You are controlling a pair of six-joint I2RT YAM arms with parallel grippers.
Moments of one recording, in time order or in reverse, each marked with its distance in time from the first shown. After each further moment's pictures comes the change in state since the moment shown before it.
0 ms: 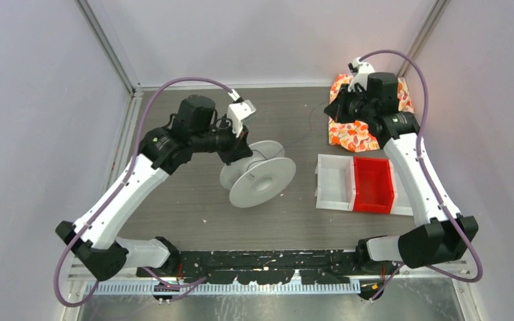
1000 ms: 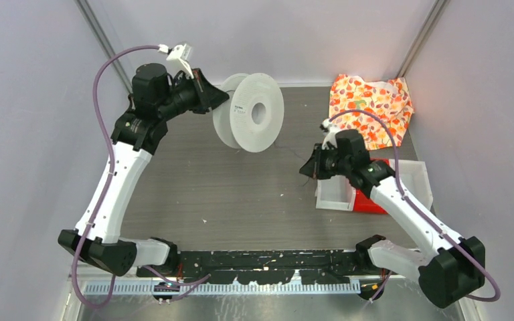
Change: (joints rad) left arm 0.335 0.007 0.130 0.236 0.050 -0.505; right arm 0.170 -0.227 -0.599 0.127 -0.087 0.235
